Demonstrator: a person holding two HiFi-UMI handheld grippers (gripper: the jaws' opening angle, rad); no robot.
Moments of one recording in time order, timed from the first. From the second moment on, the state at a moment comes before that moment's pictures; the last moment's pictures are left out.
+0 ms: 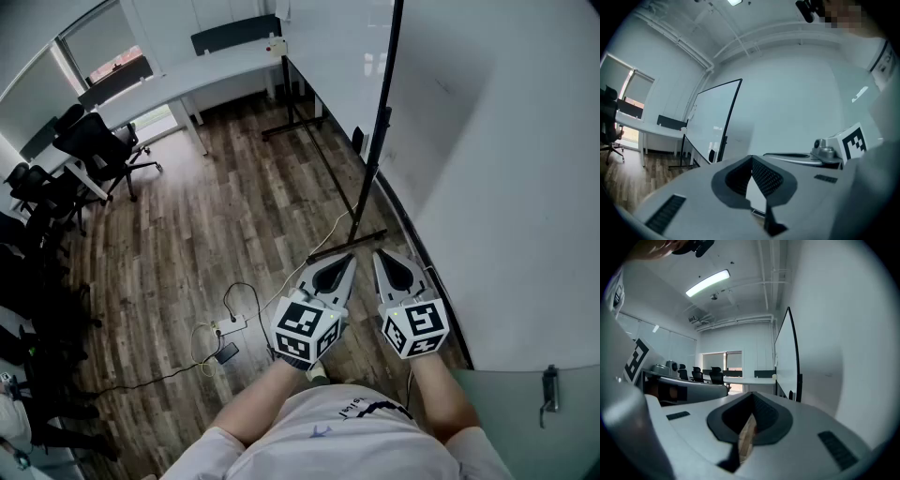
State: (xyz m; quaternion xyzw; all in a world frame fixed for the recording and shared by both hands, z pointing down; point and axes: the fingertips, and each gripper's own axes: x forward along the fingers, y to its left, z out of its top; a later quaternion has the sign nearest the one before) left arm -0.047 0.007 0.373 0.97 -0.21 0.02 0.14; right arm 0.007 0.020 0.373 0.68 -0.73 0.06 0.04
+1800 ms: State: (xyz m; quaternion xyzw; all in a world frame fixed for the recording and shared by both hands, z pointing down) left arm 0.130 -0.223 0.404 0.95 -0.28 0.03 0.12; right arm 0.232 -0.268 0.453 0.67 -0.74 0.11 0.00
